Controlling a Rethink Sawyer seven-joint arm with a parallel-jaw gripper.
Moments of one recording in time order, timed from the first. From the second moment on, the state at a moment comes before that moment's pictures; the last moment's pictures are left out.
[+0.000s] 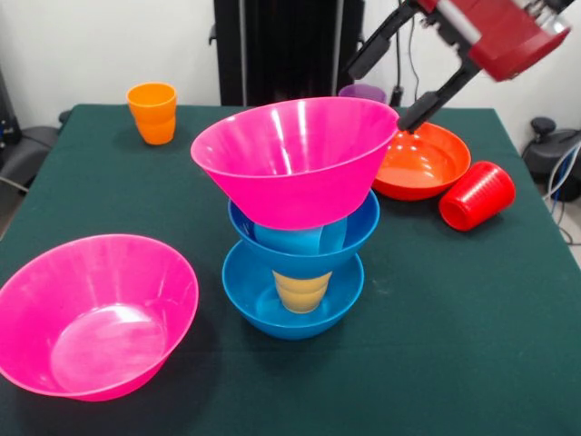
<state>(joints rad) 0.21 -0.27 -0.62 0.60 -0.06 1.32 2.42</state>
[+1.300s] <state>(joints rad) 0.23 -0.20 -0.68 0.40 -0.05 1.31 2.42</state>
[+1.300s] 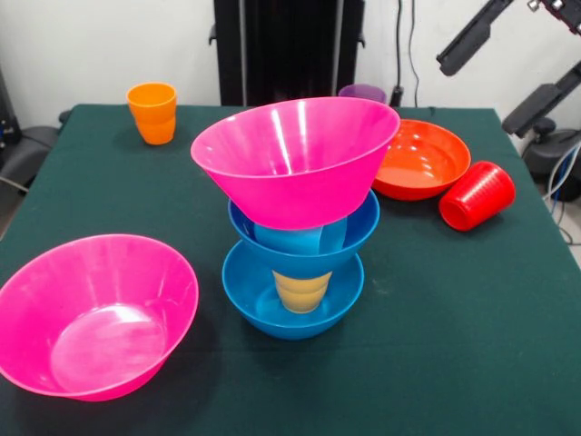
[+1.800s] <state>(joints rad) 0.23 -0.18 -0.66 0.43 0.03 1.31 2.42</state>
